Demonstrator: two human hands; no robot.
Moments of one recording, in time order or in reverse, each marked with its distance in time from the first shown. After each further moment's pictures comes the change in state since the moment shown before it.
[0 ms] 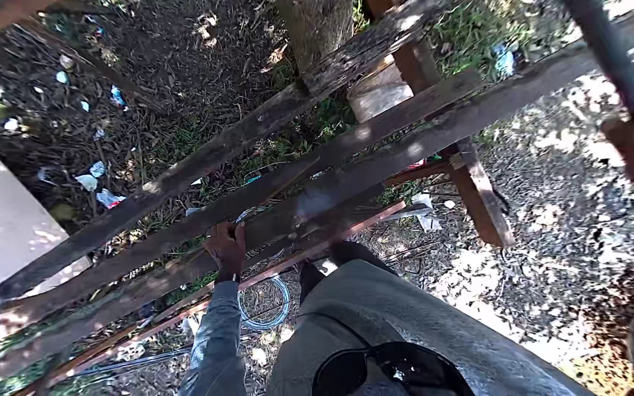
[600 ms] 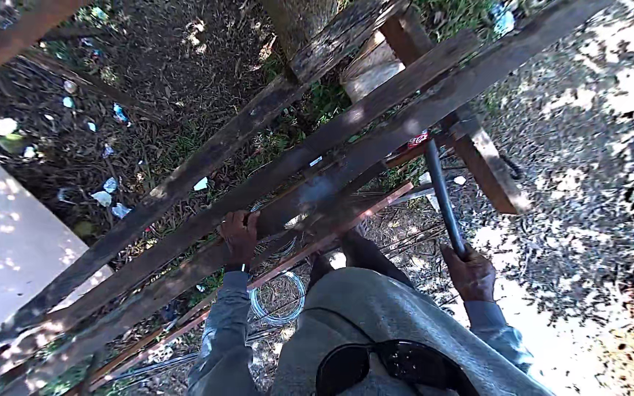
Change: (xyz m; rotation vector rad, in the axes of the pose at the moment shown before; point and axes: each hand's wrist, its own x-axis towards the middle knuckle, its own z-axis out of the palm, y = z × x) left_hand 0.013 0.023 -0.011 -0.126 -0.137 0.139; right_hand -0.252 0.069 0.216 0.256 -0.132 0.289
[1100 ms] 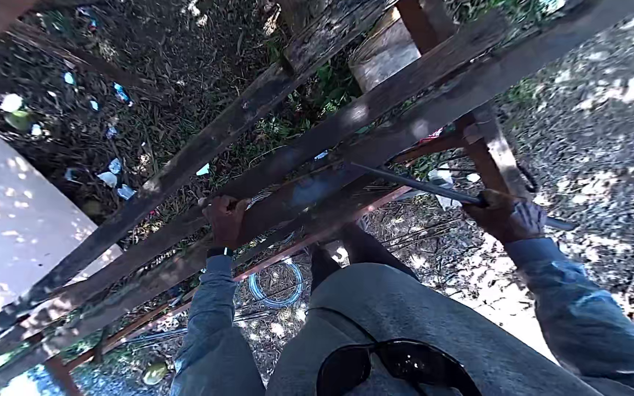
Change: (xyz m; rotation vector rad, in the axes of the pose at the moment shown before) left_hand 0.046 -0.007 0.006 -0.066 -0.090 -0.033; right_hand 0.189 -0.051 -0.055 -0.603 -0.217 -0.362
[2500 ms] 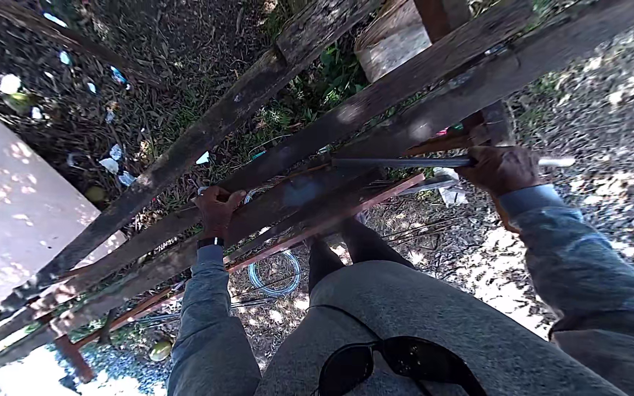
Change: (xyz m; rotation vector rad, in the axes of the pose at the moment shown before) left_hand 0.007 0.014 -0.015 -0.021 -0.101 -0.069; right_hand 0.103 -0.031 -0.035 -0.134 -0.023 -0.198
